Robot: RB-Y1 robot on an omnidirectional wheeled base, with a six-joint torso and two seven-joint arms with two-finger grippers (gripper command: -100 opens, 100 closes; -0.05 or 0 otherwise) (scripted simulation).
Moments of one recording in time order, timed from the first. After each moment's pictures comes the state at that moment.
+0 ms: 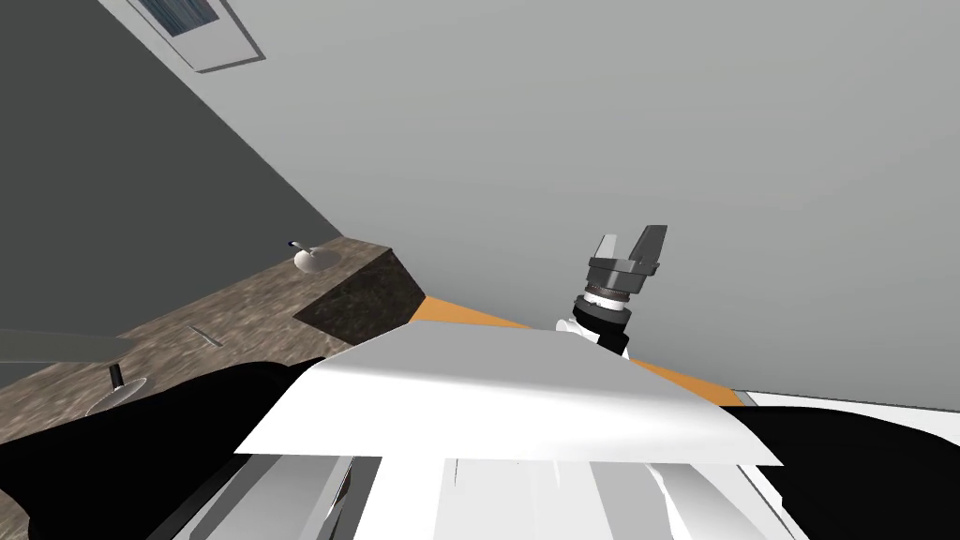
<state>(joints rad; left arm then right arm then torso) 1.17 0.42 0.33 -2.38 0.13 1.10 -0.29 0.49 -0.03 -0.07 -2.36 -0.01 -0.61 0.13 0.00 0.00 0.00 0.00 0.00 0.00</state>
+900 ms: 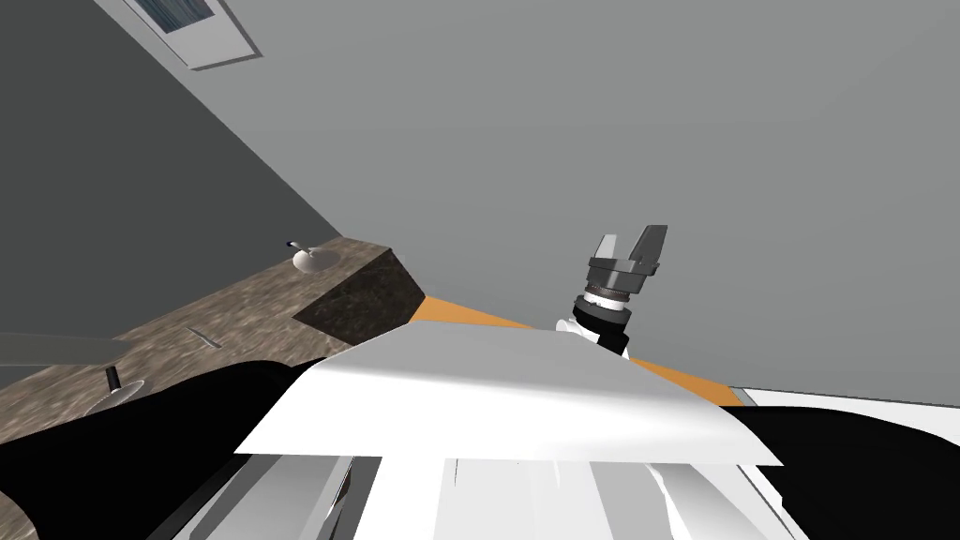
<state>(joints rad) 1.14 0.42 0.32 -2.32 0.11 1.07 -0.29 0.49 -0.03 -0.07 -2.36 -0.01 -0.61 0.13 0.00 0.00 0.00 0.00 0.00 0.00</state>
